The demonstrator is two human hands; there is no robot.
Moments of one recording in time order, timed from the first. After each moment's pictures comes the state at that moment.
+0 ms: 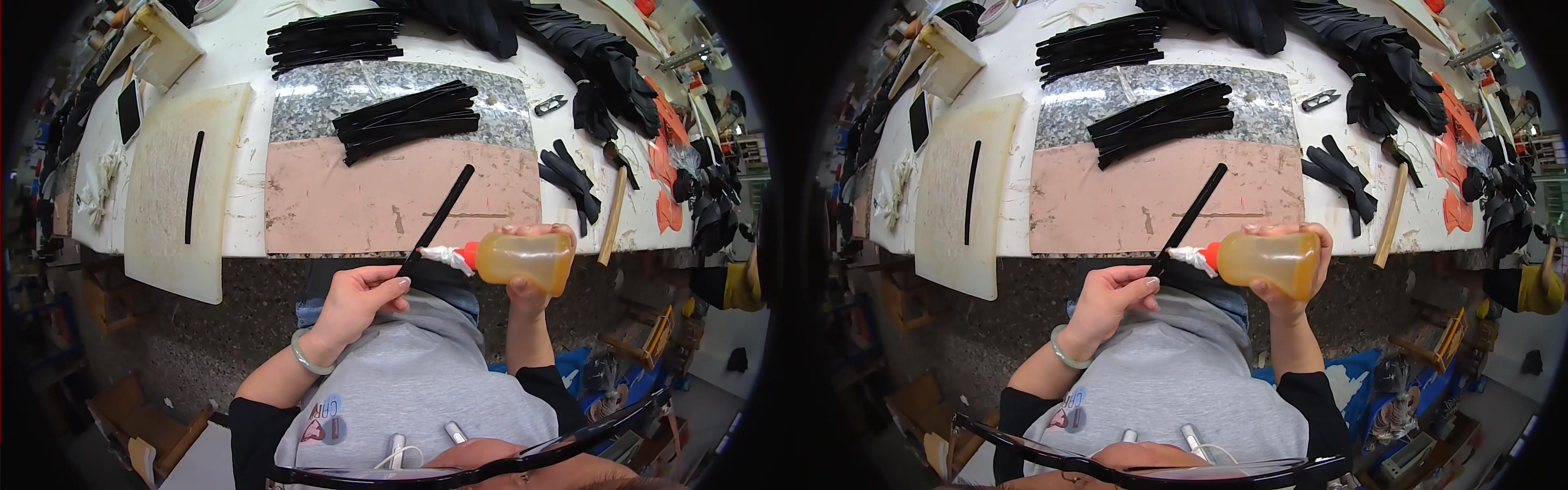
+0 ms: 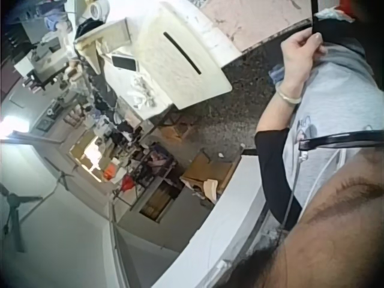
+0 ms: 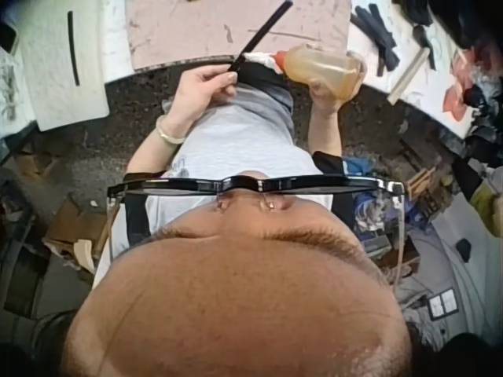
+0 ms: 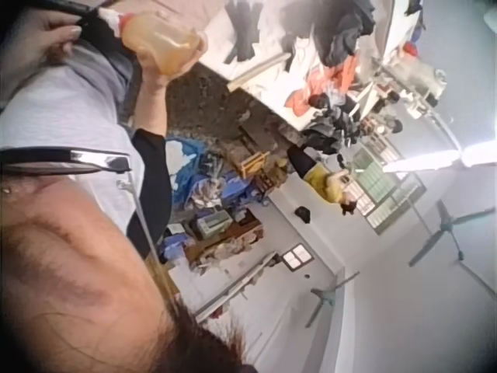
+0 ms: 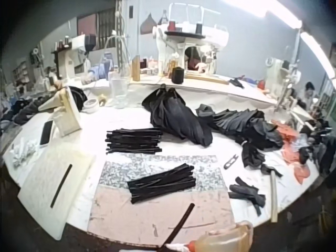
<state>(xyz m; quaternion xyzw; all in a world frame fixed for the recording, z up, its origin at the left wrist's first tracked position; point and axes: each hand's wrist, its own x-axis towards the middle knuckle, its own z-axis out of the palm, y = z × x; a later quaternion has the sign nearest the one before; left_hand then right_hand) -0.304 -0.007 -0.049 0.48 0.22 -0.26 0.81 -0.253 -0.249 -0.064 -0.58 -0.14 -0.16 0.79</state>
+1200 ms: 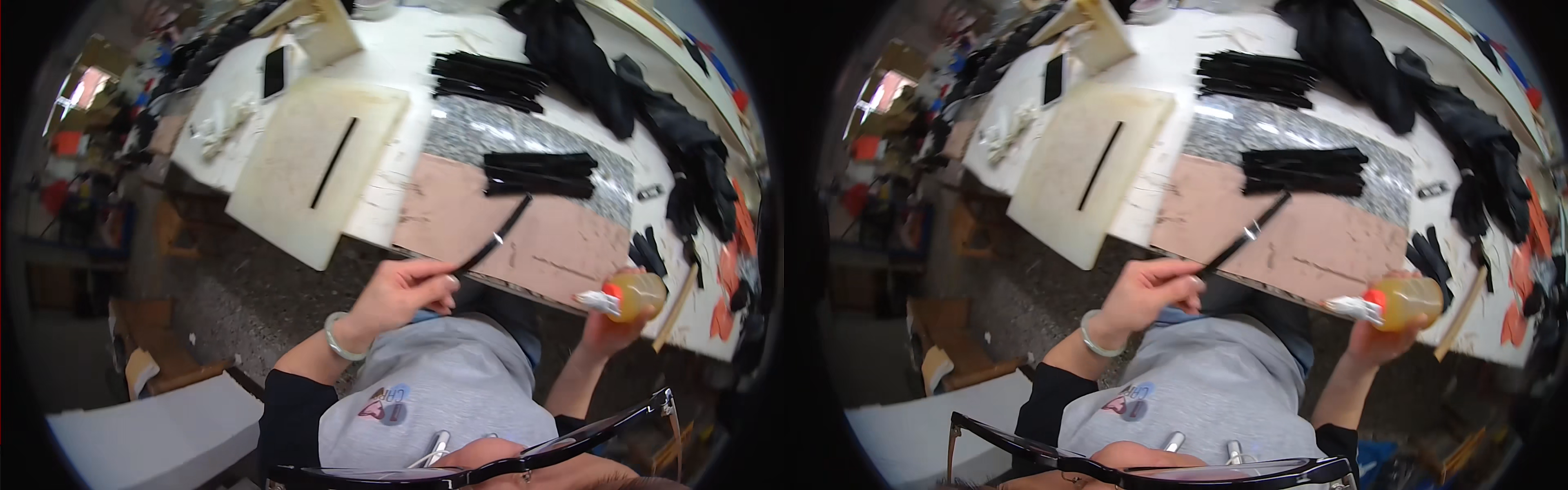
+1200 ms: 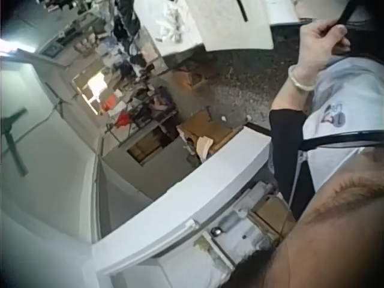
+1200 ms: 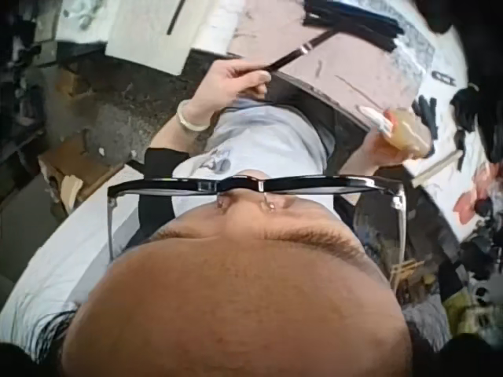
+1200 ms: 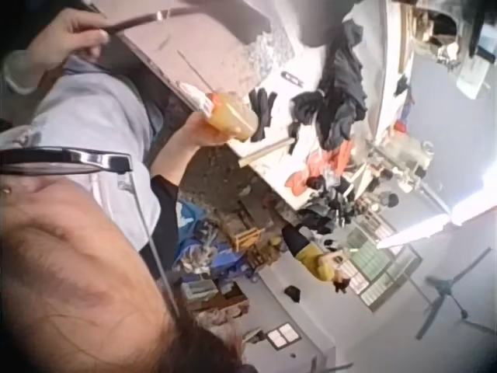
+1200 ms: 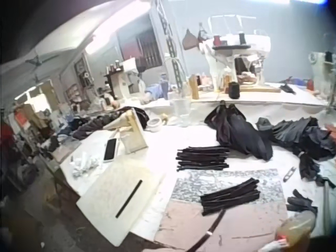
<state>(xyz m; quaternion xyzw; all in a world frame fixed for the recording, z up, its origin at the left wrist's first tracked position) -0.316 0.055 0.003 0.57 0.18 -0.12 0.79 -0.231 -0.272 -0.071 -0.14 -0.09 -0.01 0.99</state>
